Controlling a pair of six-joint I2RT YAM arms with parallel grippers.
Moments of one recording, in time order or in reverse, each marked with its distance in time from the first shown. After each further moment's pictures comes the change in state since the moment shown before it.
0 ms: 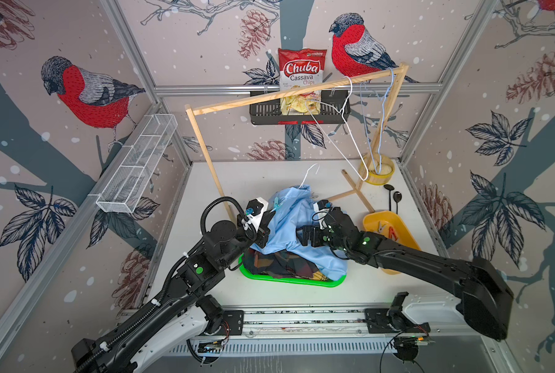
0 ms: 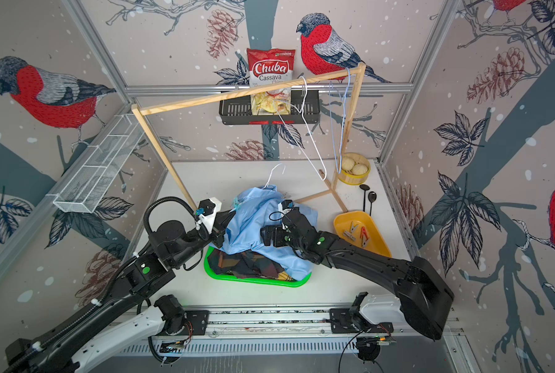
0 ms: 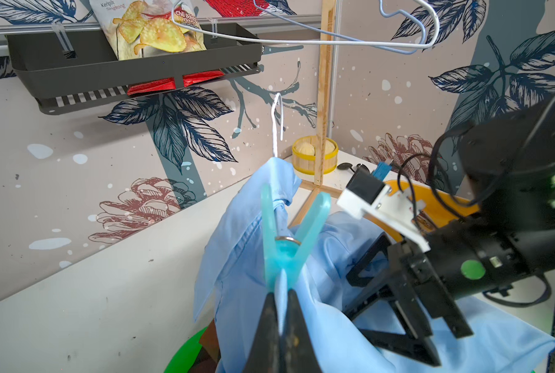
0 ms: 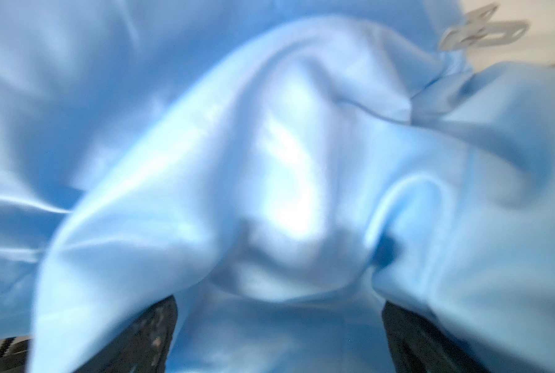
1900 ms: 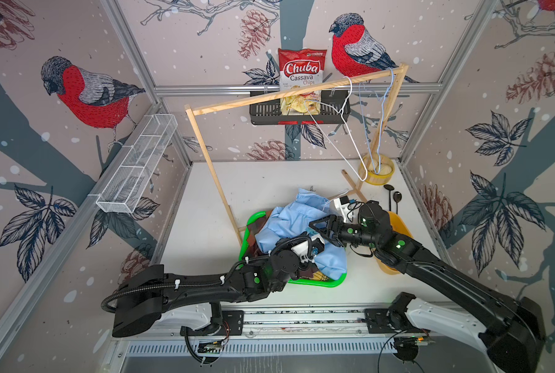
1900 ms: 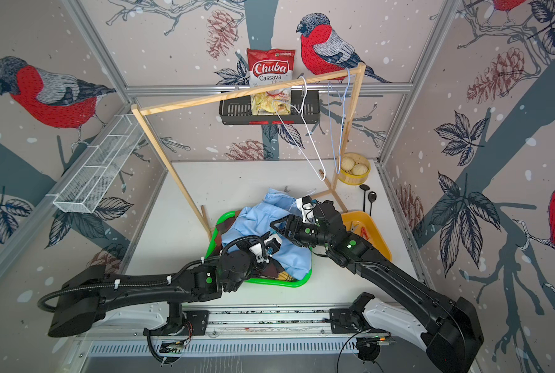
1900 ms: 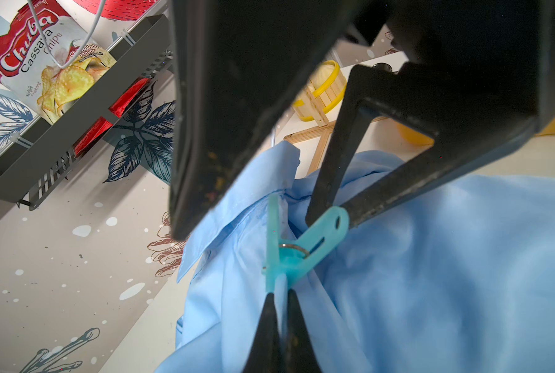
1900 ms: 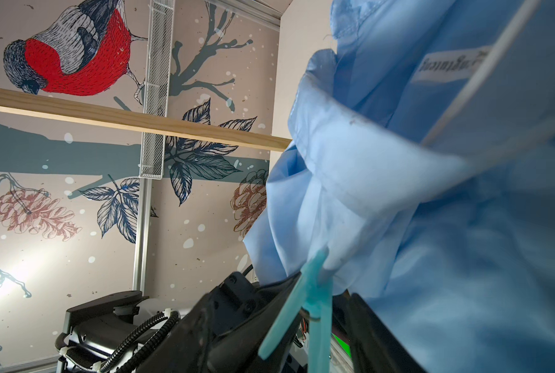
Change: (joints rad) left arm -0.507 0.487 -0.103 0.442 -0.645 0.410; right arm -0.165 -0.251 -0.029 -0.016 -0.452 0.460
